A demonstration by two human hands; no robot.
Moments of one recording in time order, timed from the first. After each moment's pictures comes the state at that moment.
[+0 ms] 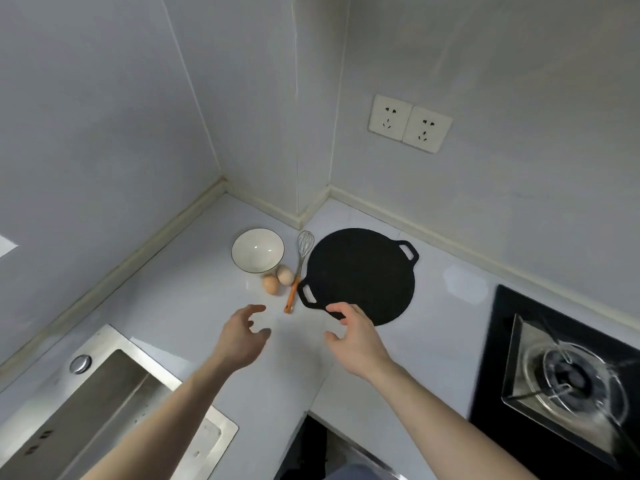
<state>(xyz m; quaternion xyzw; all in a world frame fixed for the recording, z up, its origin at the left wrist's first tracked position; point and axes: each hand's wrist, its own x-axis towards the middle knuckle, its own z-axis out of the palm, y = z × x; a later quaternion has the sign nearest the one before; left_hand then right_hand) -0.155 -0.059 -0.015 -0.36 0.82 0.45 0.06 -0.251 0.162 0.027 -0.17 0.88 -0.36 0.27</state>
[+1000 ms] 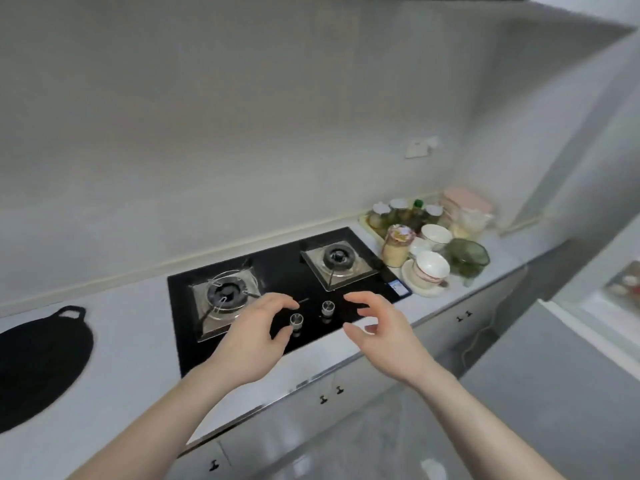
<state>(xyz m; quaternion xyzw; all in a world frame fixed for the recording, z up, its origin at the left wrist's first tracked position) -0.067 0.485 0.179 0.39 0.85 0.34 0.06 0.067 0.694 0.198 0.19 0.87 -0.45 -0.11</state>
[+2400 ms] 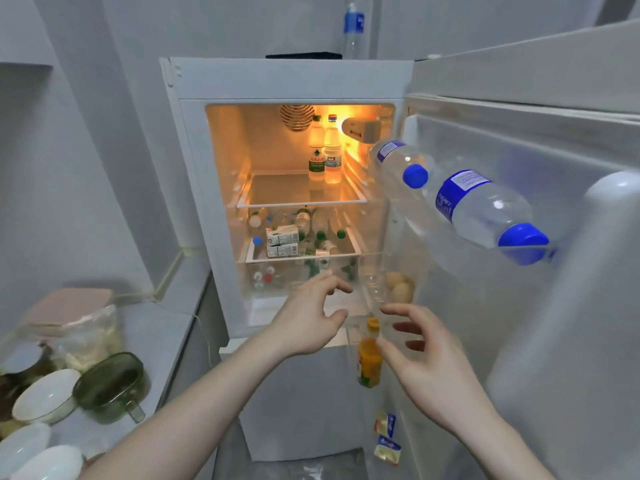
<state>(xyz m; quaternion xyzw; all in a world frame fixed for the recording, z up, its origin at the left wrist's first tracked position) 0.284 1.172 0.273 0.84 0.41 0.27 0.21 0.465 1.038 0.278 0.63 0.60 -0.17 -0.46</state>
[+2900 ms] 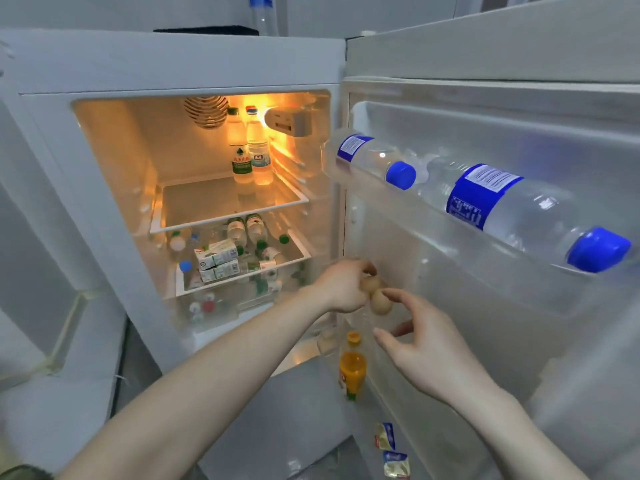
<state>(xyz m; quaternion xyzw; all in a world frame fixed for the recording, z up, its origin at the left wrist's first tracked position) 0.418 1.298 0.265 0.94 0.29 0.09 0.18 0.474 1.095 0.280 0.77 0.52 -0.10 -0.35</state>
